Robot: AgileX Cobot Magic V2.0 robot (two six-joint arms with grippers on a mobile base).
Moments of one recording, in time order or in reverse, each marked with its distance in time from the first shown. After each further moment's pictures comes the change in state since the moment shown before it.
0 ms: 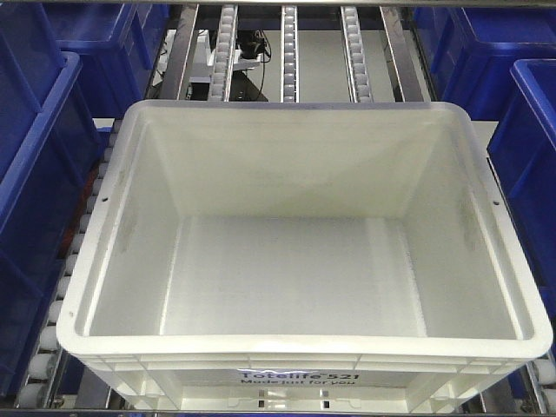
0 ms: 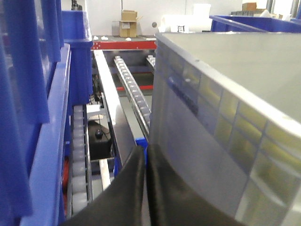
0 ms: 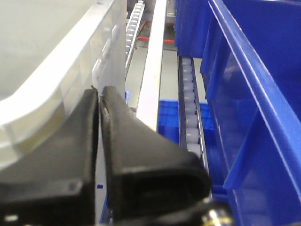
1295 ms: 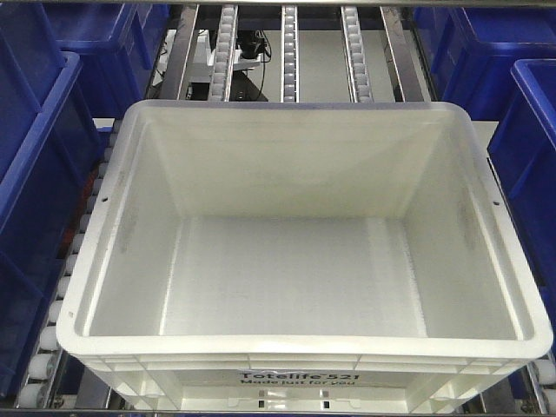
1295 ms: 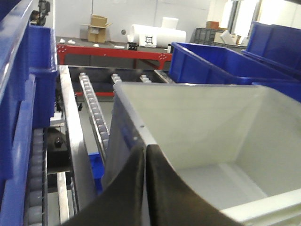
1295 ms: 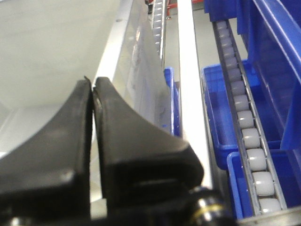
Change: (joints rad) left arm 0.000 0.000 -0.359 -0.274 0.372 0.137; right arm 0.000 0.000 -0.166 0.193 0.207 0.165
